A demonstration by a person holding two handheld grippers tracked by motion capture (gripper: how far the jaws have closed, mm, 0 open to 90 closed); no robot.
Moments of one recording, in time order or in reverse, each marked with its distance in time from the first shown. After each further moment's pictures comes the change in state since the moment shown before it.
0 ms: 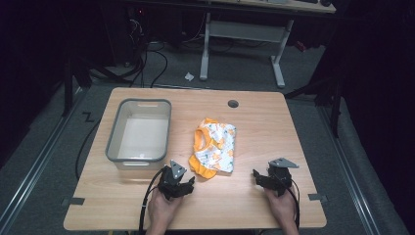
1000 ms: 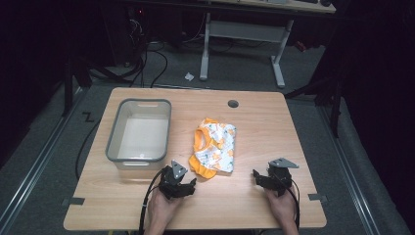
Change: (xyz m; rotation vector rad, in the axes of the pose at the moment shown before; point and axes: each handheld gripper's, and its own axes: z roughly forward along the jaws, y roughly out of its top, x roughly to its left) left arm -0.001 0.001 0.001 0.011 -0.025 0.019; right arm 0.000 0.000 0.000 0.000 0.003 -0.003
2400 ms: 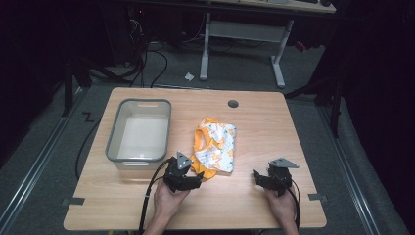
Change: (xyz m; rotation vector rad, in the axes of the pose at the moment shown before) left arm -0.007 0.042 -0.017 -0.027 -0.083 0.004; right arm 0.000 0.000 0.000 0.000 0.000 0.001
